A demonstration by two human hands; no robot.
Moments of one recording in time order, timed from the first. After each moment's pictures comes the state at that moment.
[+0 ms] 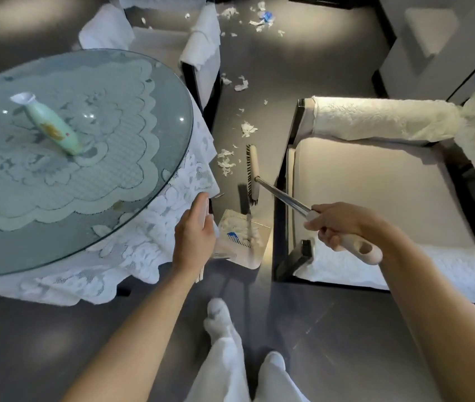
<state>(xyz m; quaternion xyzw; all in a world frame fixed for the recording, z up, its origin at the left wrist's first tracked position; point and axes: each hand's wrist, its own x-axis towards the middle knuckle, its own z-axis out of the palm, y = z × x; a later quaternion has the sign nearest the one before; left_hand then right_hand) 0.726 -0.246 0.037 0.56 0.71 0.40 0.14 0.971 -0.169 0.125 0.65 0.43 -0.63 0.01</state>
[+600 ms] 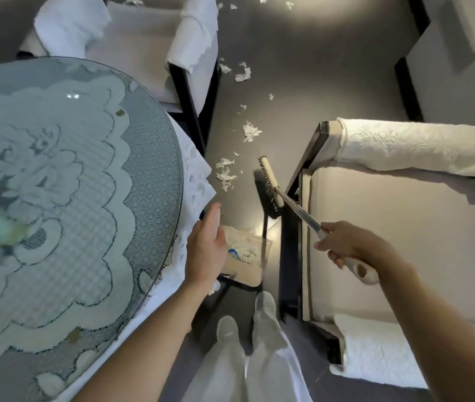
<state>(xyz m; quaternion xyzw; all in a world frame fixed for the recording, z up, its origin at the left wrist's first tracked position) 0.685 -0.008 -0.023 0.54 0.75 0.32 0.22 0.927 0.074 0.026 0.68 0.52 -0.51 0.12</state>
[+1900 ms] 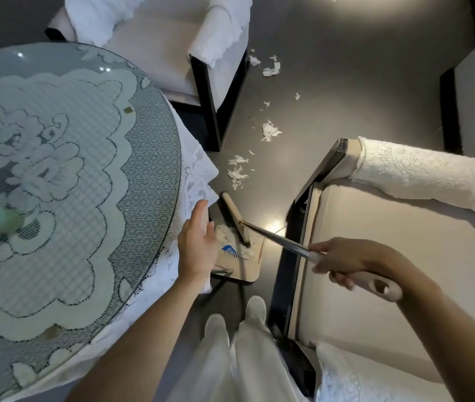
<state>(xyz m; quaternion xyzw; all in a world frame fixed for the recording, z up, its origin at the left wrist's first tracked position) 0.699 0.037 -0.025 0.39 0.82 0.35 0.22 0.938 0.143 0.043 0.52 0.57 -0.57 0.30</state>
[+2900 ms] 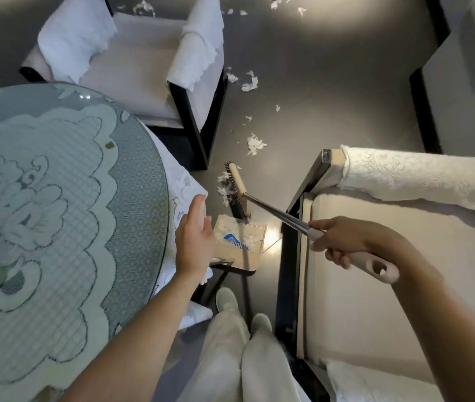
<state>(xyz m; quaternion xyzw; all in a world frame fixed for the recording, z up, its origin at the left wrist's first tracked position) 0.684 0.098 -0.016 0.44 0.79 0.36 0.22 0.930 0.184 0.064 0.60 0.49 -0.61 0.15</state>
